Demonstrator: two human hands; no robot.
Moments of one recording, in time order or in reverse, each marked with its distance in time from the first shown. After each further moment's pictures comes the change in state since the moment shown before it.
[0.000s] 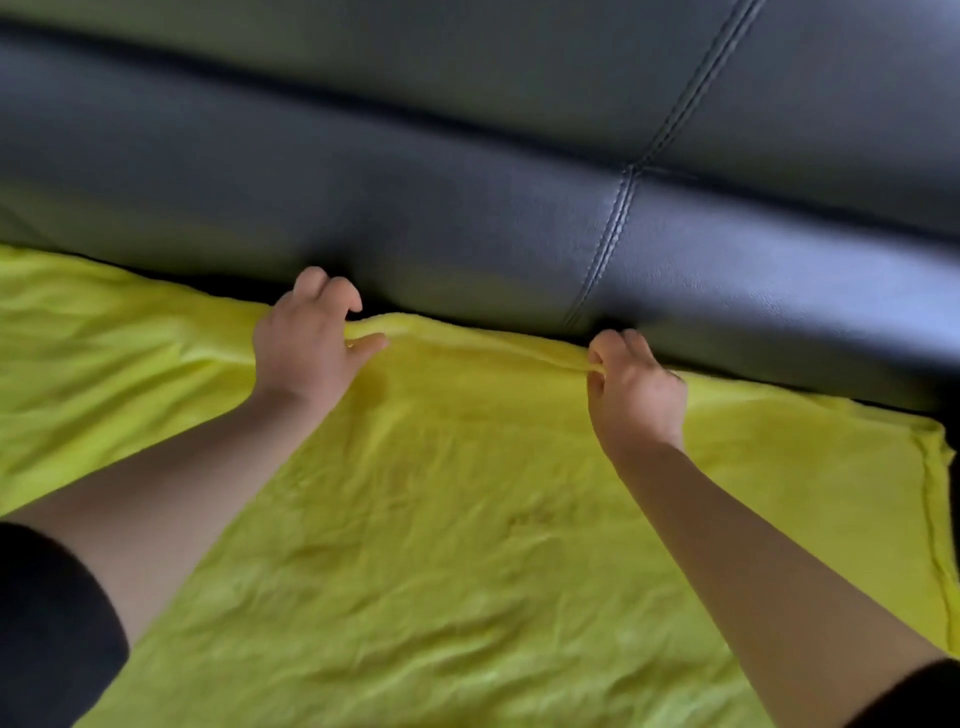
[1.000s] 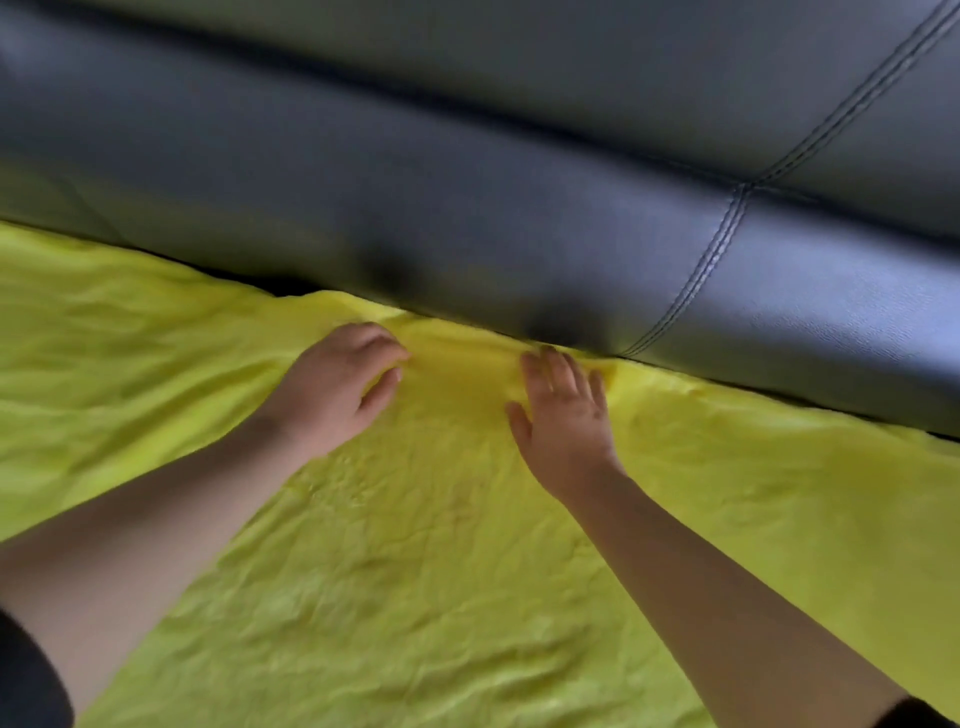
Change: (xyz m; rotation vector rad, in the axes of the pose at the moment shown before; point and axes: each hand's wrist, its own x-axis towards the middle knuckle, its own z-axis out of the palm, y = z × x) left_hand -0.020 -0.060 0.003 -0.181 -0.136 0.362; right_hand -0.012 -0.098 0.043 -0.080 -0.372 -0.166
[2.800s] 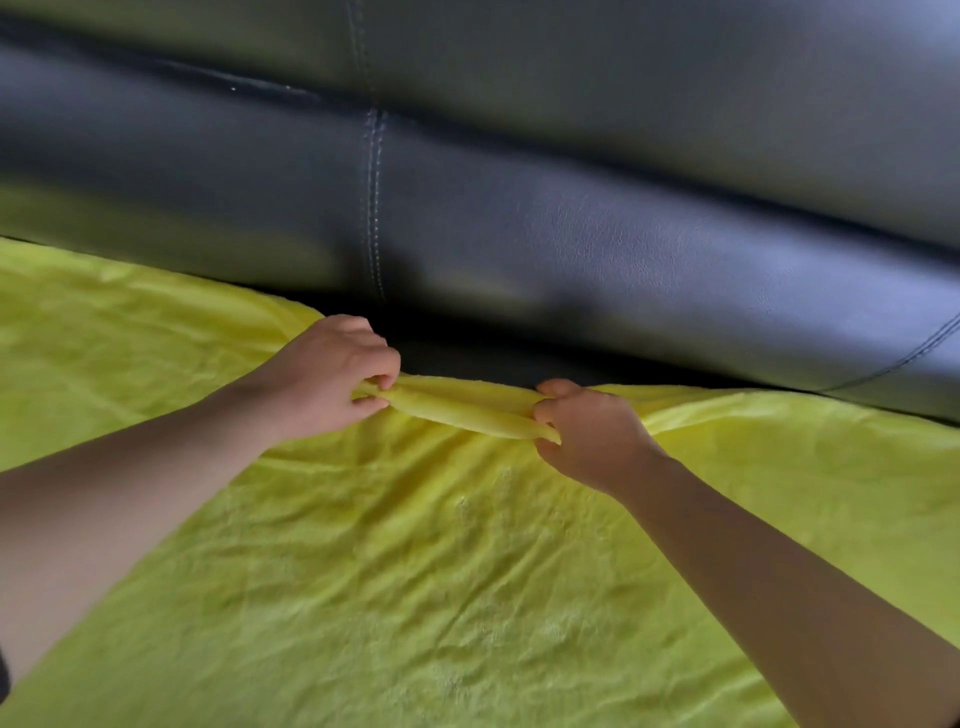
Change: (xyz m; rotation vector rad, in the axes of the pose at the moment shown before) left_hand -0.046 -0.238 -0.118 0.017 -0.175 0.319; right_hand 0.053 -0.217 -0.038 -0.116 -0.240 -0.178
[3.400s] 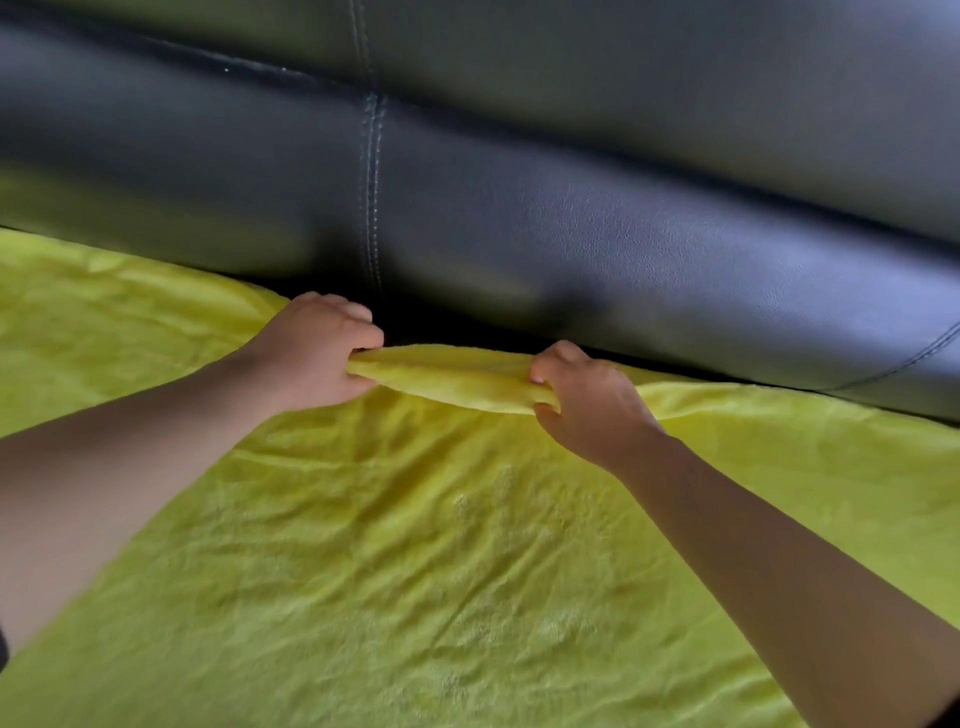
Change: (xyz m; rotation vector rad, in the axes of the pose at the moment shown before) left_hand 0.010 -0.010 -0.009 0.062 -0.063 -0.183; right_hand 0.014 0.007 -0.004 0.139 0.180 0.003
